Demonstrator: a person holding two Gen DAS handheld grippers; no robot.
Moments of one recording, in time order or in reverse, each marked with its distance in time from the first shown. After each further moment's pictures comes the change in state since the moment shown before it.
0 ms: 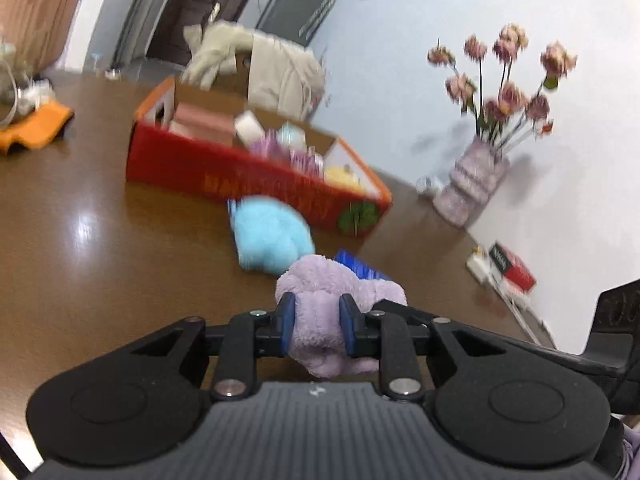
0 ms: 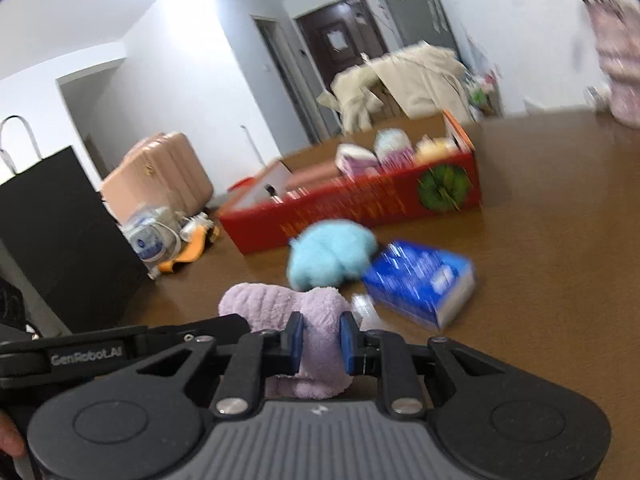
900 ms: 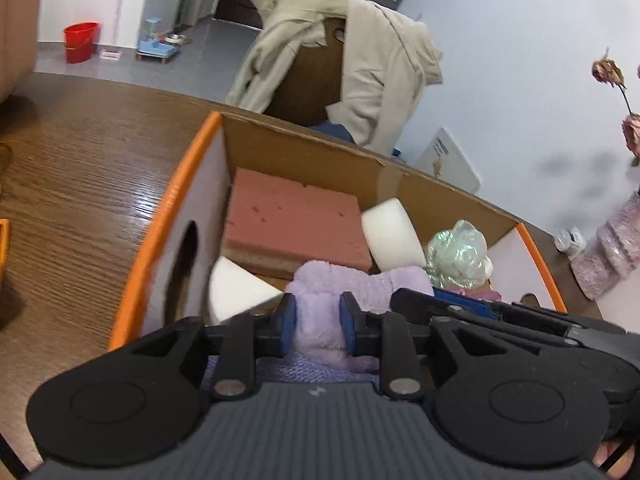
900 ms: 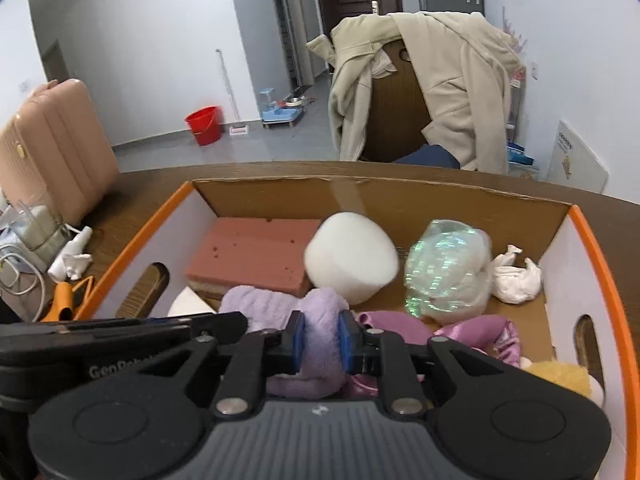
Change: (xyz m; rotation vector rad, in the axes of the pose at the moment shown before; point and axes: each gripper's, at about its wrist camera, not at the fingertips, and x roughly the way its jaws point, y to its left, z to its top) left arm 0.220 0.117 0.183 -0.089 0.155 0.245; right arm 0.287 -0.019 0.181 -0.119 0.232 -0.140
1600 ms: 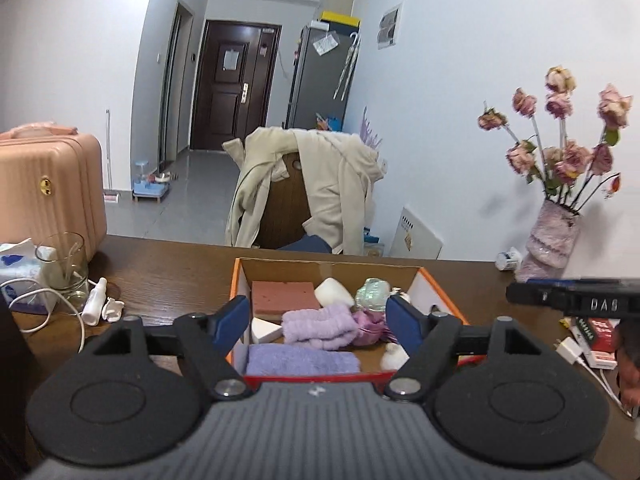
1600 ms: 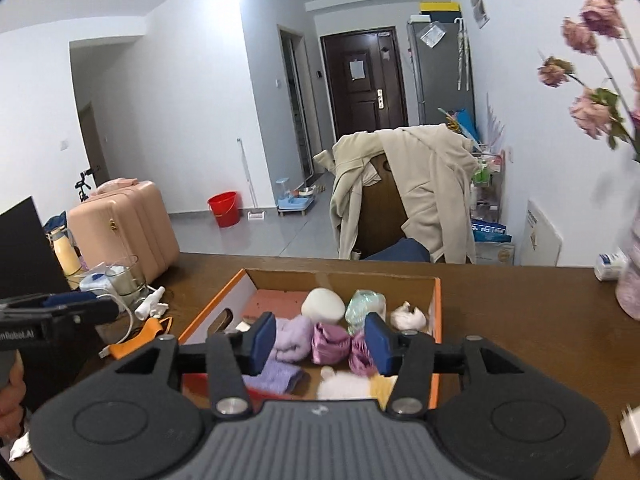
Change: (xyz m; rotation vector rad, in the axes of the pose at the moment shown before) left arm -0.248 -0.063 -0.065 0.253 -0.343 0.021; right arm -0.264 -0.031 -0.055 -0.029 -0.276 0.020
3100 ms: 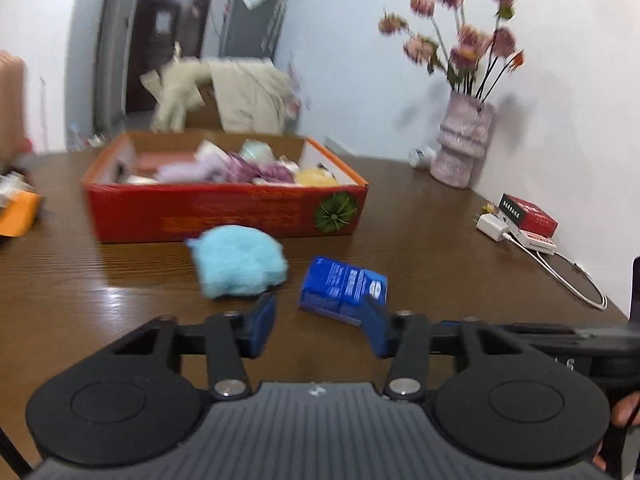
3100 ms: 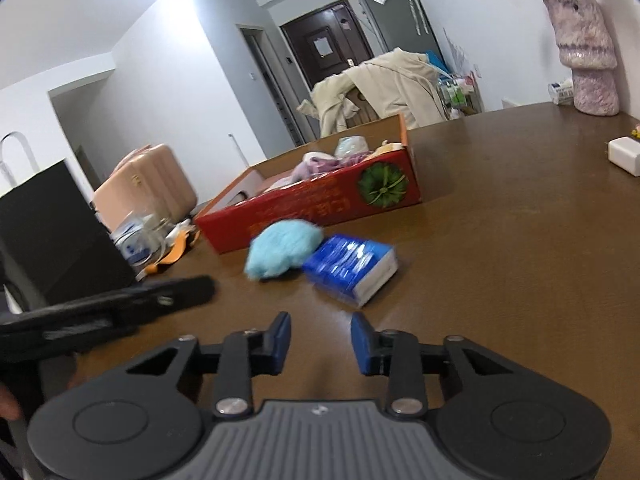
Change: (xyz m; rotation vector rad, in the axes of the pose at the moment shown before) left arm 0.010 -0.091 -0.162 0.062 0.156 -0.206; right arm -0.044 -0.020 -0.212 0.270 0.057 0.065
